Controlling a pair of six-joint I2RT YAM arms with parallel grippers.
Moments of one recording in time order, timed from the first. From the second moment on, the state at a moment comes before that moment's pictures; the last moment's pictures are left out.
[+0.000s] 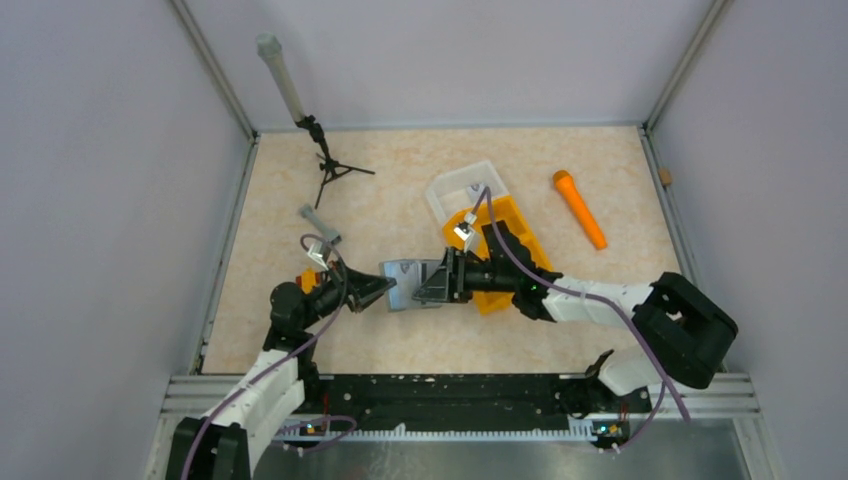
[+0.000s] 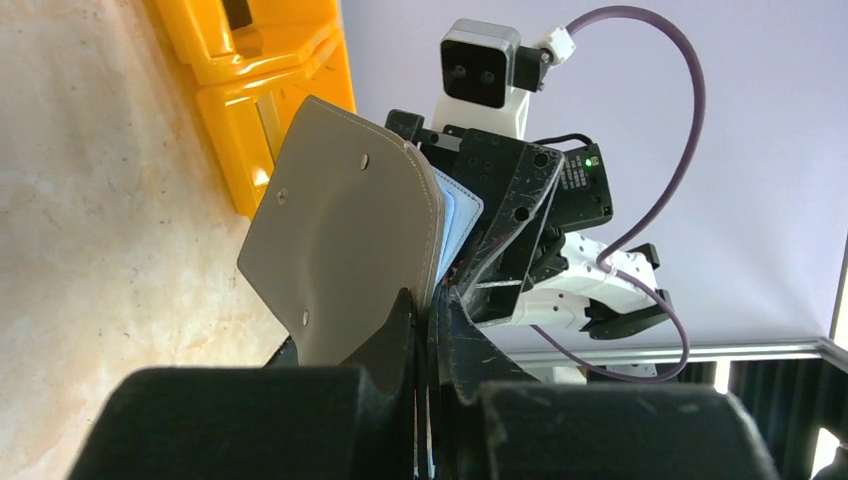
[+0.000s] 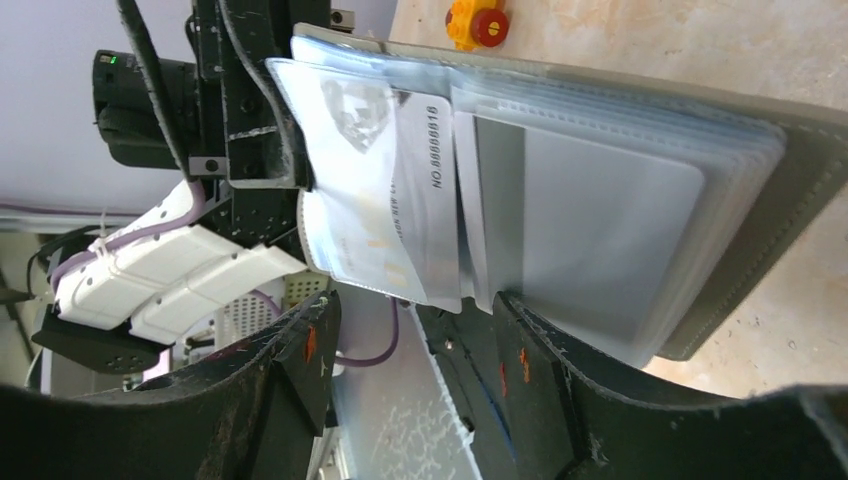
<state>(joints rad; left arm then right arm) -0.18 0.71 0.03 0.74 0.79 -1.51 0.85 1.41 0.60 0.51 -0.51 1.03</state>
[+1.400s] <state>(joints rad) -0.18 0.71 0.01 0.82 0.75 -1.63 0.86 1.47 0.56 0.73 -0.56 1.18</state>
